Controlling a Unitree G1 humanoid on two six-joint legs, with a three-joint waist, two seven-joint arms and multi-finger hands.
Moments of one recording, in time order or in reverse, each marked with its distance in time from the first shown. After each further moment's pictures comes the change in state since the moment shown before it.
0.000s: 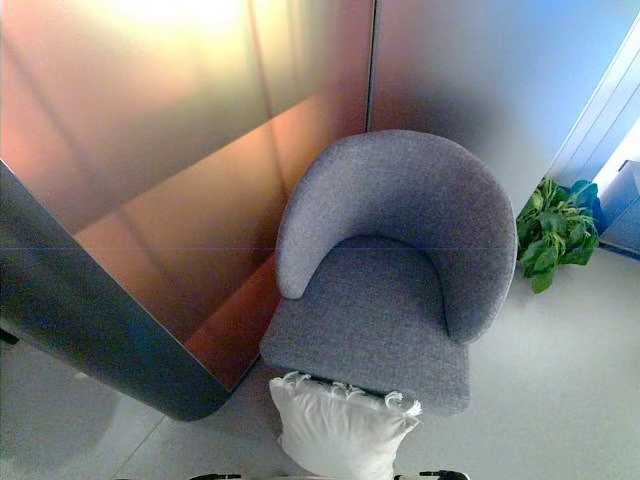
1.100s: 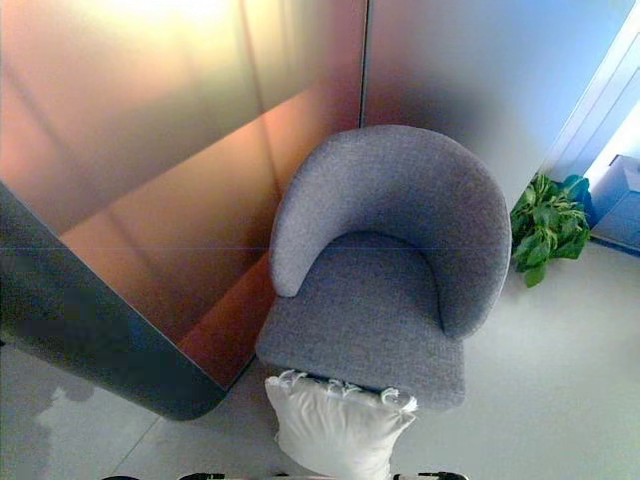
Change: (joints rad) left arm -0.008 0.004 -0.006 0.001 0.032 -0.004 0.177; right arm -0.011 -0.001 0.030 -0.007 0.084 0.009 0.002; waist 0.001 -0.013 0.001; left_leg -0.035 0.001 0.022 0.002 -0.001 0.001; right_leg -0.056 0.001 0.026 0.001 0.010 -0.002
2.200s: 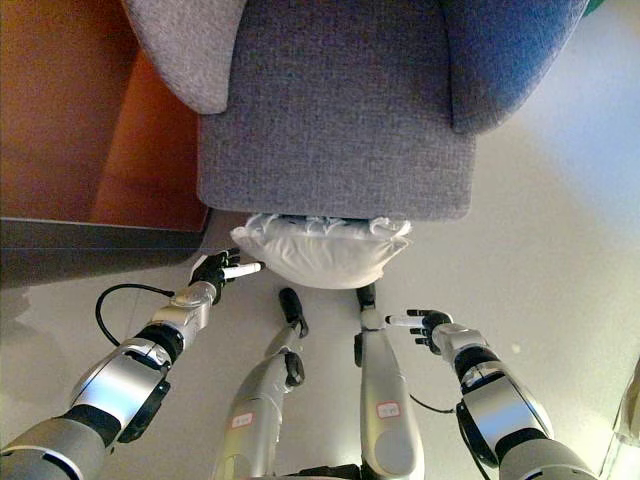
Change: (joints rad) left arm -0.732 0.134 -0.157 -0.033 -0.335 -0.160 0.030; right arm -0.591 -0.118 0.144 -0.032 0.176 0.099 -0.033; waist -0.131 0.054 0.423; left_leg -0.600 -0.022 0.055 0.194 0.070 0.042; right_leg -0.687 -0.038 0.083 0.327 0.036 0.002
